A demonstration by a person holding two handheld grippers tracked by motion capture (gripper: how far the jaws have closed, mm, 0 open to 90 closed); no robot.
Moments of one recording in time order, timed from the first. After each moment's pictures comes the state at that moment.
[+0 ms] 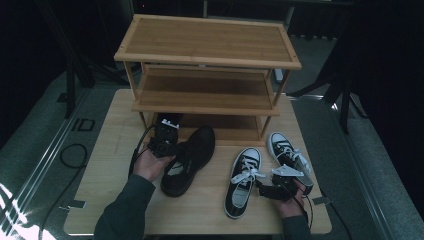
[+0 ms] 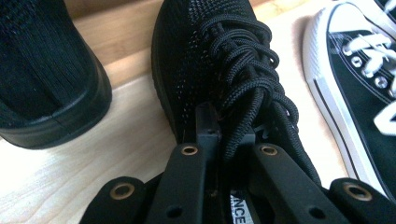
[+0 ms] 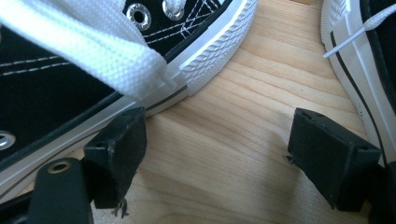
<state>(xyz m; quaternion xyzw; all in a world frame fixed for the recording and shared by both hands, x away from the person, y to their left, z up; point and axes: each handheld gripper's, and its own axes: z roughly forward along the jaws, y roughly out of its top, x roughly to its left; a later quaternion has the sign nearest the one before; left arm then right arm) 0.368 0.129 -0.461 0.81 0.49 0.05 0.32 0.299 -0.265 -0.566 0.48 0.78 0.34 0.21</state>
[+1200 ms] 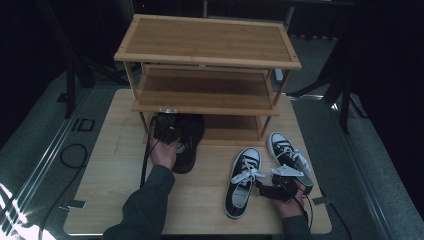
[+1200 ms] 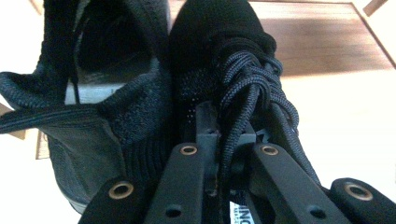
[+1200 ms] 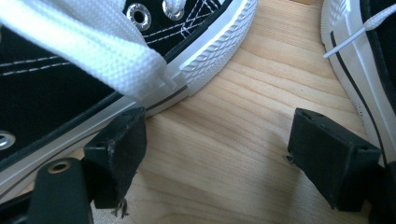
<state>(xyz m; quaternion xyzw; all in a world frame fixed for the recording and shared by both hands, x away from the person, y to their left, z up) 0.412 0.118 -0.479 0.69 0.62 0.19 0.33 0.300 -0.264 -0.566 0.48 0.78 0.34 0.21</state>
